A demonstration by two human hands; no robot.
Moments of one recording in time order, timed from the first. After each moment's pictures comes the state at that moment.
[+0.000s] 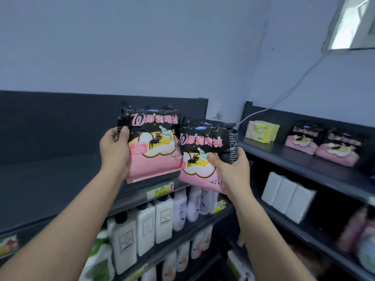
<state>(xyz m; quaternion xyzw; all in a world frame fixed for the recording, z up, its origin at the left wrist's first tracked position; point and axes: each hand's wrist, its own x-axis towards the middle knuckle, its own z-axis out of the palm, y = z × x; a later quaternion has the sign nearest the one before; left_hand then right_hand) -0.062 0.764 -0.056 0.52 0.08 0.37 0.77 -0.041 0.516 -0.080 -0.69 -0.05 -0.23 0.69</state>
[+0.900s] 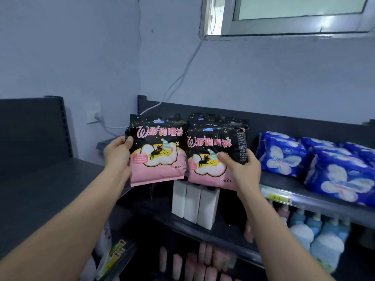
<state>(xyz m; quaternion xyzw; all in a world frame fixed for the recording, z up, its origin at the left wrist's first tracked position) 0.231 0.400 -0.050 0.49 0.01 0.06 0.87 0.111 0.152 -0.077 -0.68 0.16 -0.44 0.56</state>
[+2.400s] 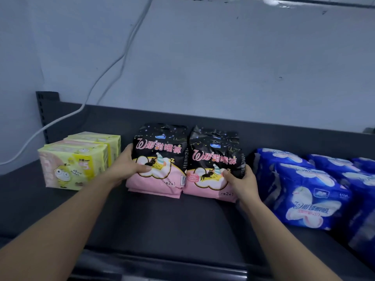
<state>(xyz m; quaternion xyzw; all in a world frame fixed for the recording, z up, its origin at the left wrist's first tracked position) 0.567 0.155 -0.081 0.75 -0.29 -0.11 0.59 0.346 -0.068 -0.106 -0.65 0.30 -0.43 0.55</state>
